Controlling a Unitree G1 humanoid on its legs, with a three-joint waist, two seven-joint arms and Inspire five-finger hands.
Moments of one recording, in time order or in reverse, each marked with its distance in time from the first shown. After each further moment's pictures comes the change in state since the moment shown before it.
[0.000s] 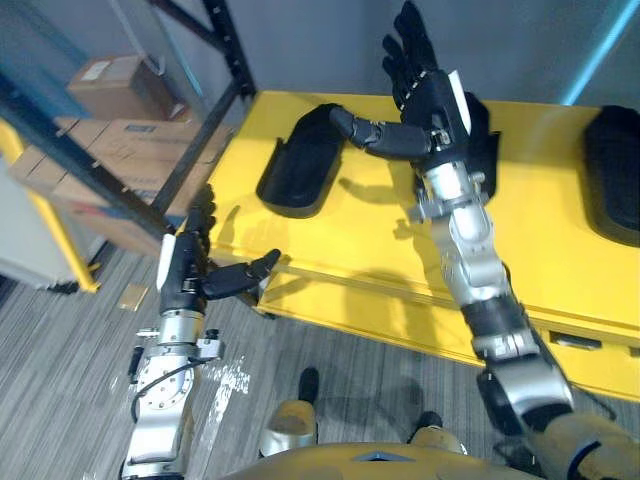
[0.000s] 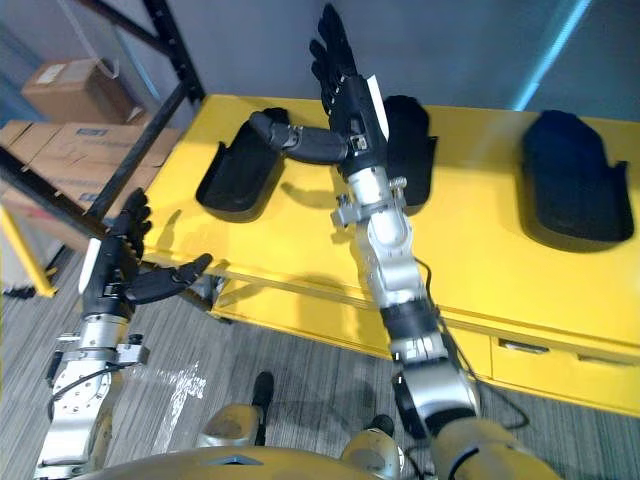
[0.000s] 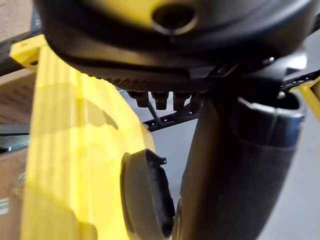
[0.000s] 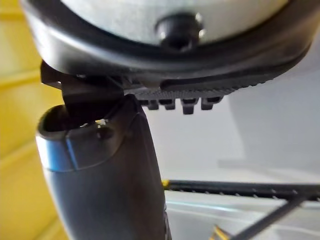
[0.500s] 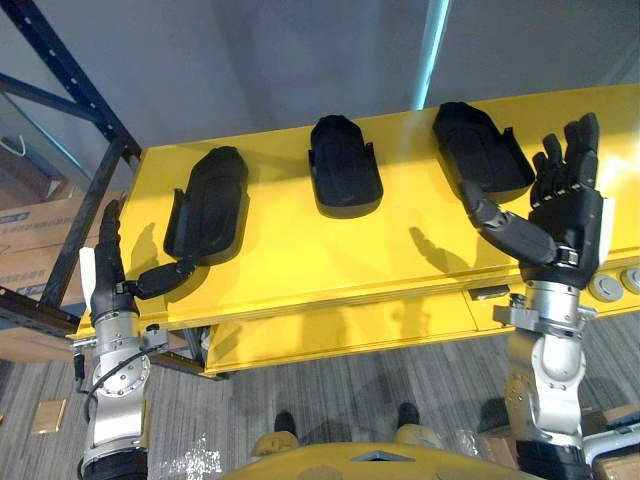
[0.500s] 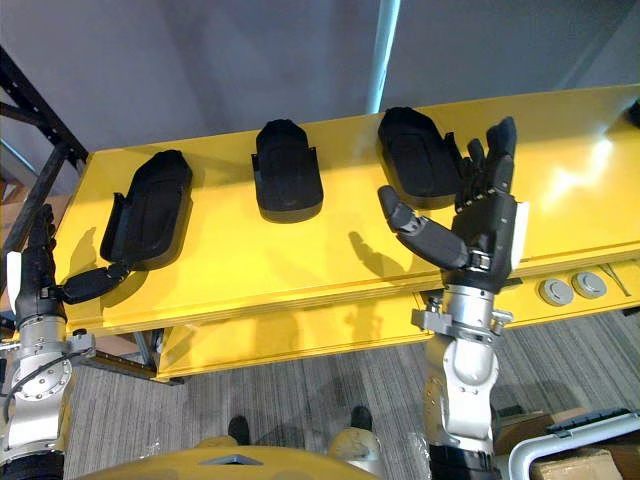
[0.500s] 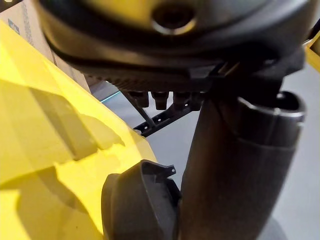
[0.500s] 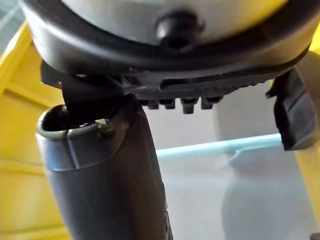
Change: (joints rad) left arm -0.106 0.104 0.198 0.288 0.128 0.024 0.126; right arm 0.578 0.040 -0.343 -0.251 0.063 0.002 -0.068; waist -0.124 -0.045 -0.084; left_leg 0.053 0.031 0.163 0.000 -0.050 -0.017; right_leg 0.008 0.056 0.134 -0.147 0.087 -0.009
